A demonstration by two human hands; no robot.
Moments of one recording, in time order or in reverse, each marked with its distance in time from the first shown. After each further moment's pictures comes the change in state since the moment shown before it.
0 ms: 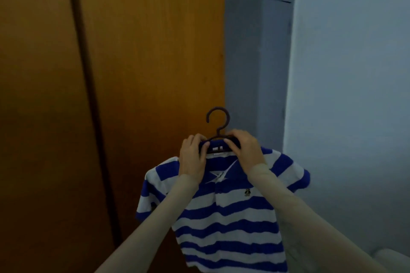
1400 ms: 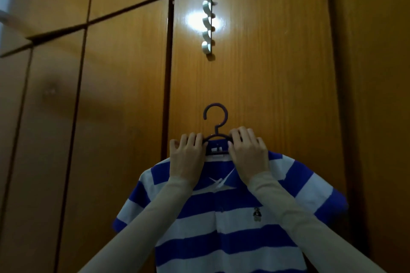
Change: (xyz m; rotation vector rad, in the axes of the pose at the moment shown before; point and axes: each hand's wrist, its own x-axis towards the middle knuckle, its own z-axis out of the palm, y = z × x) left_hand 0.105 -0.262 -0.523 1.358 0.474 -0.068; right_hand 0.240 -0.502 0.303 0.096 0.544 -0.597
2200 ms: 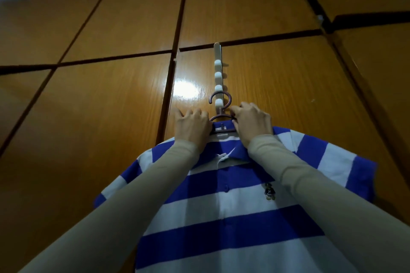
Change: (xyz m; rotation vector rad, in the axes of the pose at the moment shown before) left_hand 0.260 -0.070 0.035 0.012 0.198 0.075; right_hand 0.249 0.003 0.074 -0.248 0.034 0.017
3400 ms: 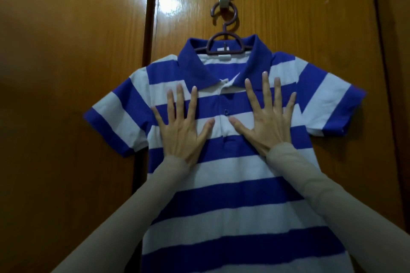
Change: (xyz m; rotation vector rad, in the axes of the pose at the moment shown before) left_hand -0.193 0.023 0.102 -0.427 -0.025 -0.159; right_hand -0.194 0.010 0.045 -0.087 -0.198 0.085
